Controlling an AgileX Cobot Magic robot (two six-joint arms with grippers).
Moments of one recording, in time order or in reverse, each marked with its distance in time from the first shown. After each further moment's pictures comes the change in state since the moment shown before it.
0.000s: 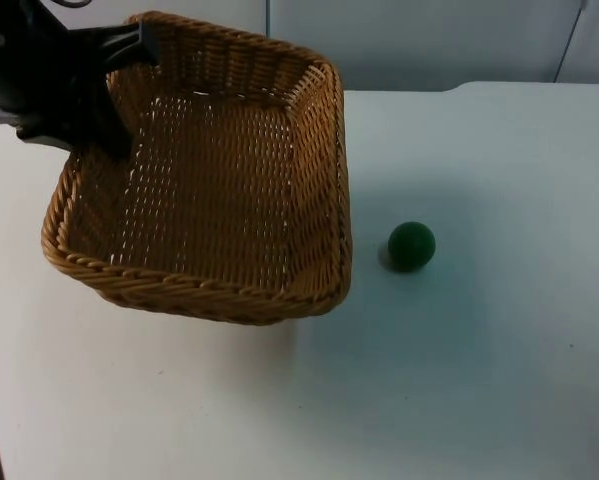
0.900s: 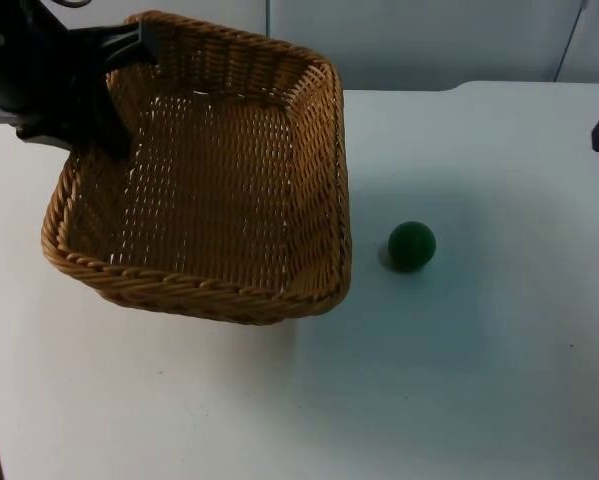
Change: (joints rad) right arm 0.012 0.953 -0.527 0.332 -0.009 -0.110; left arm 0.000 0.000 0.000 0.000 0.000 0.000
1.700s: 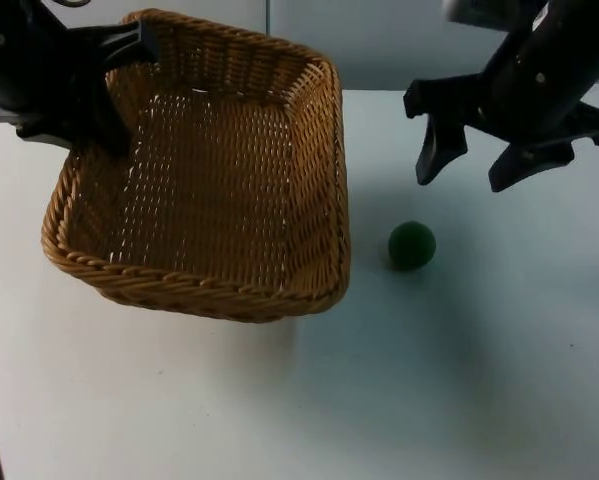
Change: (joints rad) right arm 0.344 0.228 -0.175 -0.172 -0.055 0.263; left arm 0.000 0.000 0.000 0.002 -0.008 0.000
